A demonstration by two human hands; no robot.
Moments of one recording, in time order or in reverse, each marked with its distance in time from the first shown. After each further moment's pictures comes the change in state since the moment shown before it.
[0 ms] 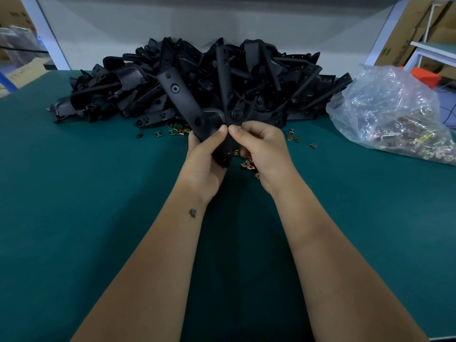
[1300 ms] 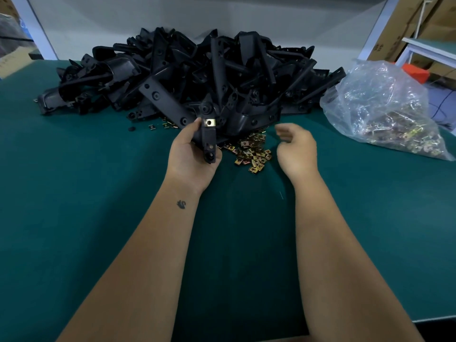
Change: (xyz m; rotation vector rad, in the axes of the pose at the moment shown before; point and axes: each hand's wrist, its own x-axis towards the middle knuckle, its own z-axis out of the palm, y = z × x) left_hand 0.001 0.008 -0.004 -0.129 0.181 -0.145; right_hand 0.010 0.031 -0.062 -0.616 0.308 0.080
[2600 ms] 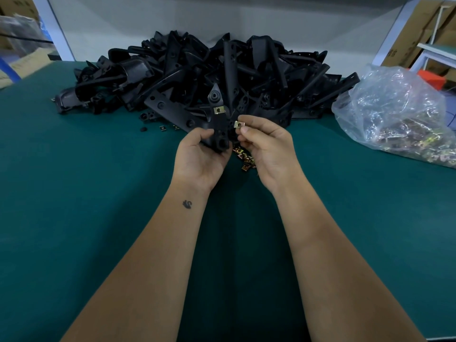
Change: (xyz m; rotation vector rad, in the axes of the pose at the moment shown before) left_hand 0.005 0.002 -0.003 -0.162 -0.159 0.041; right_hand -0.026 -0.050 0.034 0.934 -0.321 0.058
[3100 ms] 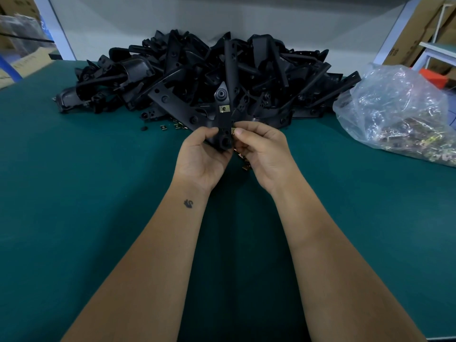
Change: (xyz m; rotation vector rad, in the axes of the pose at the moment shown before) left_hand -0.002 -0.001 0.001 0.033 -0.023 -0.006; right_hand -0.001 0.003 0.004 -0.003 -0.052 0.072
